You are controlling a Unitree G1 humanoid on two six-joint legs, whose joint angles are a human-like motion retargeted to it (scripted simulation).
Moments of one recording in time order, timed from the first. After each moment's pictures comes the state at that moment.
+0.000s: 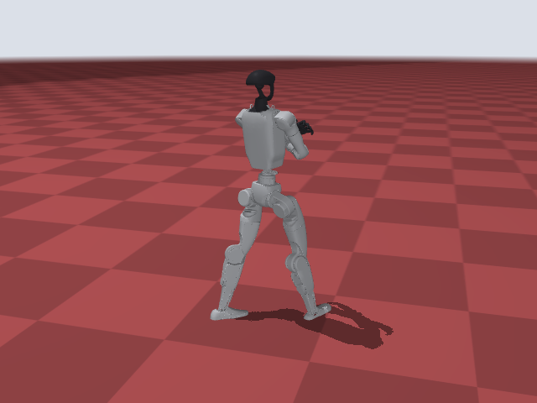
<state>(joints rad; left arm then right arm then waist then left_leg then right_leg) -0.68 0.25 -1.15 -0.20 -0.20 -0.27 -0.02 -0.44 -0.13 0.97 0.04 0.67 -0.06 0.22 0.00 -0.09 -0.11 0.29 -0.11 -0.56 0.01 -0.34 -0.04 -0.22 -0.18 0.02 -0.09 0.05 0.25</state>
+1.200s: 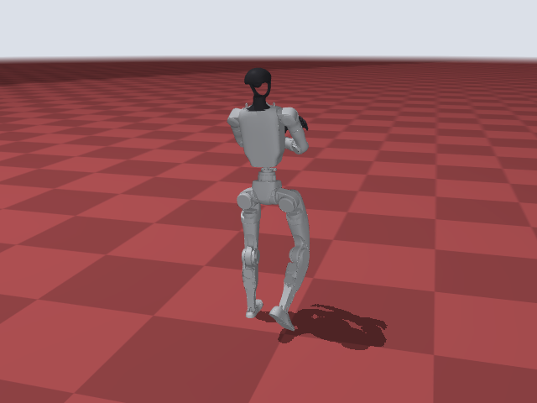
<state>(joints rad) -0.65 0.24 -1.13 -0.21 -0.21 -0.21 -0.09 -0.40 -0.16 0.96 0.03 0.69 -0.07 0.20 0.07 -0.02 -0.25 -0.07 0.05 0.23 -0.01 -0.26 -0.06 -0.30 -0.12 -0.15 0.95 0.07 0.06</state>
